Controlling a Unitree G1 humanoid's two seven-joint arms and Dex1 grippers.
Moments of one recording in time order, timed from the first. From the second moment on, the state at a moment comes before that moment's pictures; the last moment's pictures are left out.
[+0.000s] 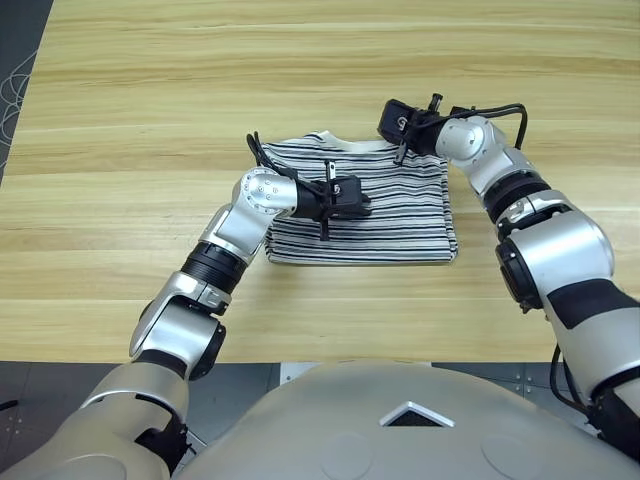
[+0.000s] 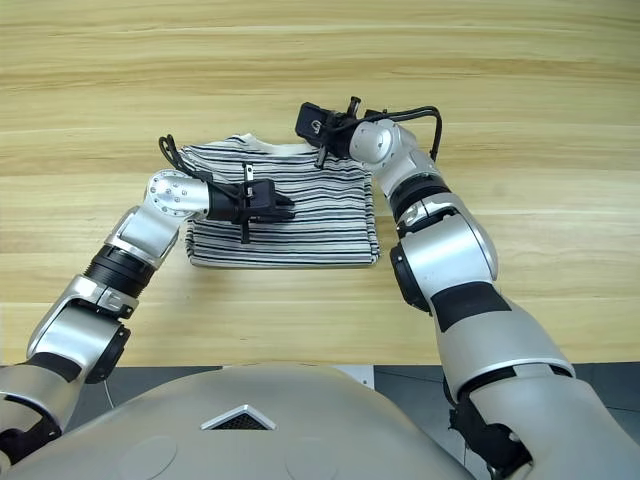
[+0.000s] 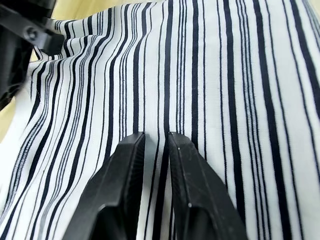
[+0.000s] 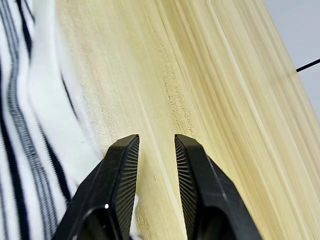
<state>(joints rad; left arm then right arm) -0.39 0.38 -0.50 0.38 0.10 -0.04 -0.99 -0.91 -0.15 0.35 1.35 -0.43 -0.41 0.44</state>
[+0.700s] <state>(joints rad) -0.79 0.81 -0.95 0.79 1.29 -0.74 0.21 -0.80 -0.32 0.26 1.24 -0.29 -0.62 0.75</state>
